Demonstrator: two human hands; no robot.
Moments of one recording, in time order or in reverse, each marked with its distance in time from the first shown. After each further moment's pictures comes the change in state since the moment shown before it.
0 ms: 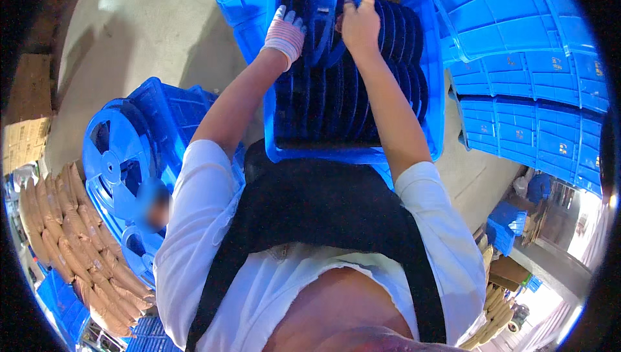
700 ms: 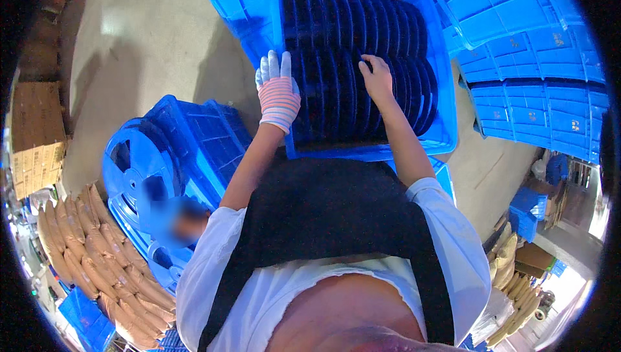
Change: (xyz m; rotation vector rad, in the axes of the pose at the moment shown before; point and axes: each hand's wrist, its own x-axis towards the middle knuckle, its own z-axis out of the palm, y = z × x) left_hand -0.098 0.045 0.063 -0.705 0.591 -0.433; right_hand -0.096 0.125 -0.028 -0.281 -0.132 -0.036
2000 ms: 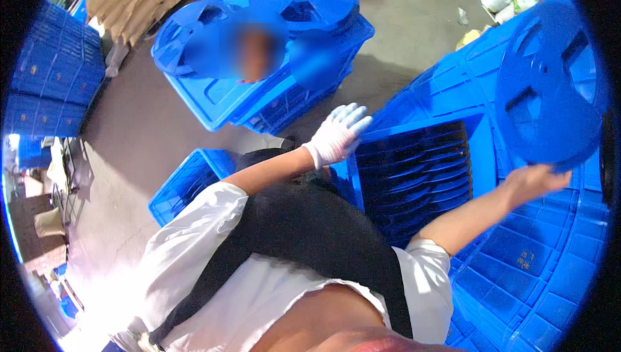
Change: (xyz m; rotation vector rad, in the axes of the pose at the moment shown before) left_hand -0.171 0.092 -0.060 0.021 0.416 -0.474; right_hand 0.126 -0.256 -0.168 1.081 0.331 -0.716
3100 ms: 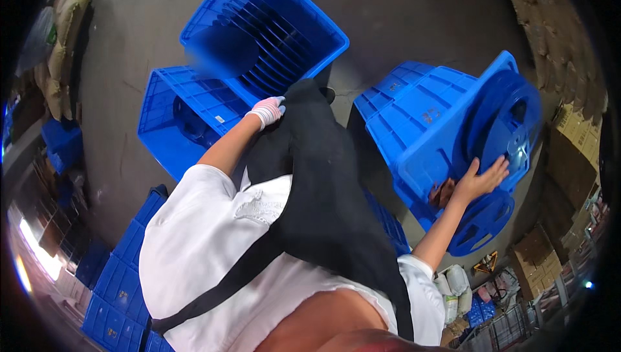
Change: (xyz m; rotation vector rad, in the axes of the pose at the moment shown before) left_hand -0.524 -0.090 0.026 -0.649 0.323 -1.970; right_hand -0.537 -0.191 0.349 0.369 -1.484 -0.963
